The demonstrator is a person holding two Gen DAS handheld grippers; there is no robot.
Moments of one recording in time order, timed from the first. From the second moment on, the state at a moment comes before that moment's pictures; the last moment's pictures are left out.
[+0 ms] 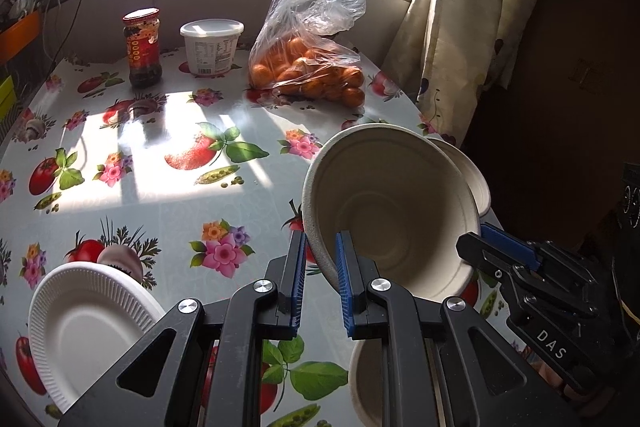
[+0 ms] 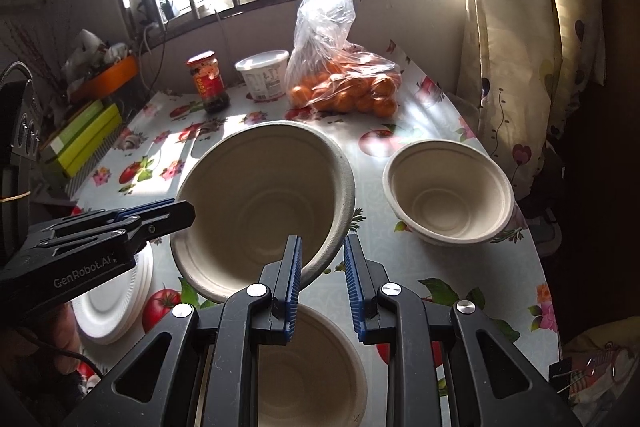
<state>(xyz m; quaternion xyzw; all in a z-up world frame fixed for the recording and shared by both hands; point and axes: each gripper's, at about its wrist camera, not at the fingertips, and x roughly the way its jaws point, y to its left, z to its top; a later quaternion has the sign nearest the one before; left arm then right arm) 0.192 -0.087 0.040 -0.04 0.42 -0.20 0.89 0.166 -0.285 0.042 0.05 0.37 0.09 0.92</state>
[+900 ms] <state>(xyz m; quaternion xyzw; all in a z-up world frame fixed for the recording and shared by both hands) 0.139 -0.086 0.031 -0.02 0.43 -0.24 0.87 0.082 -0.279 0.041 0.08 0.36 0.05 0.93</state>
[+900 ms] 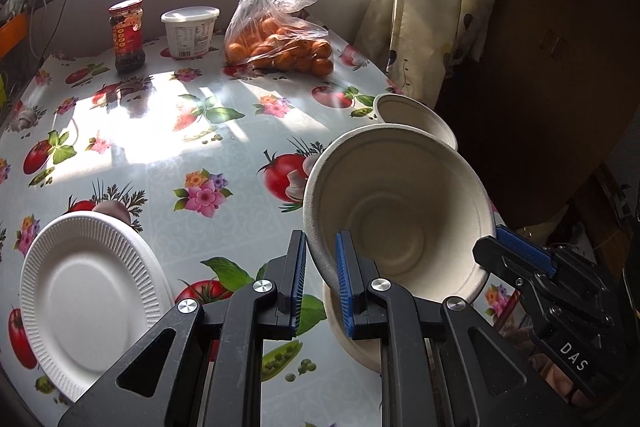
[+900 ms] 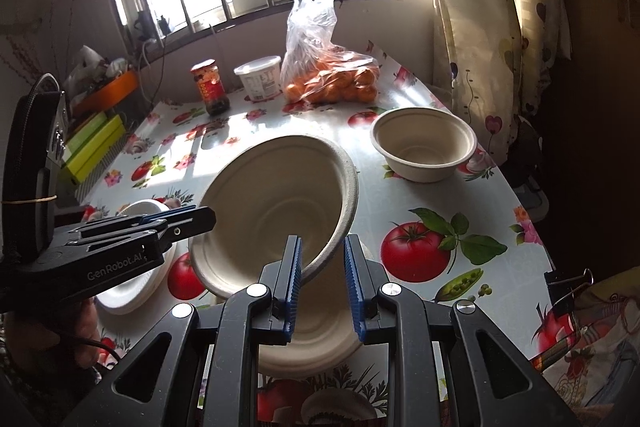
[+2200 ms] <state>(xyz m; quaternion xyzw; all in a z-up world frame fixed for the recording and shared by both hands) 0.116 -0.098 0.007 0.01 0.46 -0.24 0.85 0.049 -0.284 0.010 0.10 0.39 0.04 0.91</state>
